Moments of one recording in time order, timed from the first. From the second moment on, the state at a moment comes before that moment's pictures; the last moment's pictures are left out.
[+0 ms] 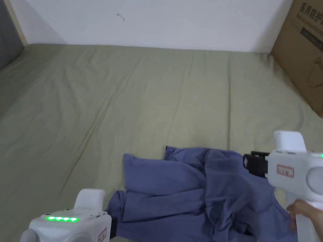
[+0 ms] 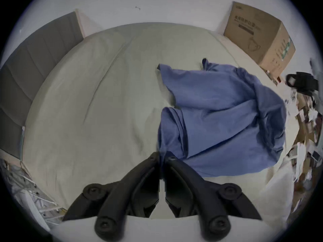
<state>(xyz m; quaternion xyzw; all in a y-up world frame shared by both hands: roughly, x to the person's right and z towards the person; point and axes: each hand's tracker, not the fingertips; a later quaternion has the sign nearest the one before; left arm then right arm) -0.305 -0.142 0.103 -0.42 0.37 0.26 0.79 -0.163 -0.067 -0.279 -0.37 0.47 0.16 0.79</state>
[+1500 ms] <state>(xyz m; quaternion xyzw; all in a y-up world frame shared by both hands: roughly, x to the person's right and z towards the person) -0.373 0.068 0.183 -0.20 0.52 0.20 0.80 -0.090 0.093 -0.428 -0.32 0.39 0.11 0.86</state>
